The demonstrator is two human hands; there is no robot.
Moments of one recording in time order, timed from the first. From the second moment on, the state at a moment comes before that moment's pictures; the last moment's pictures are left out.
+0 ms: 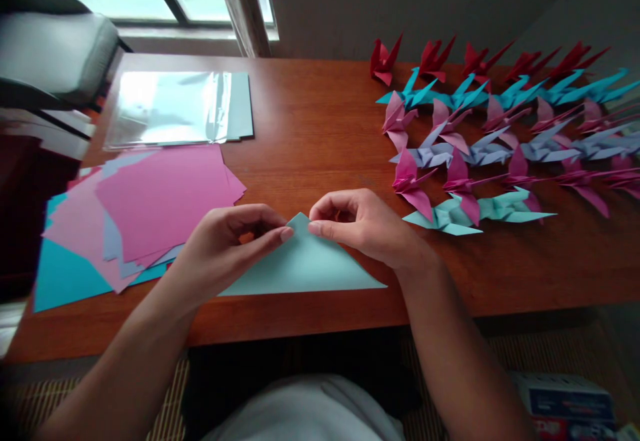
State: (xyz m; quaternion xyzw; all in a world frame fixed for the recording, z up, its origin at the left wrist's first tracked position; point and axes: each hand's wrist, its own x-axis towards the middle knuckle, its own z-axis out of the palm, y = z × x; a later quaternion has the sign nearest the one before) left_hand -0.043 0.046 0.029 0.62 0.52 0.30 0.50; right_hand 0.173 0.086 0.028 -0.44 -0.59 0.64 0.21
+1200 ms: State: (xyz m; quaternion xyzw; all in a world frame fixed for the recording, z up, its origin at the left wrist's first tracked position) left_hand -0.043 0.048 0.026 0.58 0.53 0.31 0.53; right_hand 0.174 0.084 0.025 -0.47 -0.59 0.62 0.22
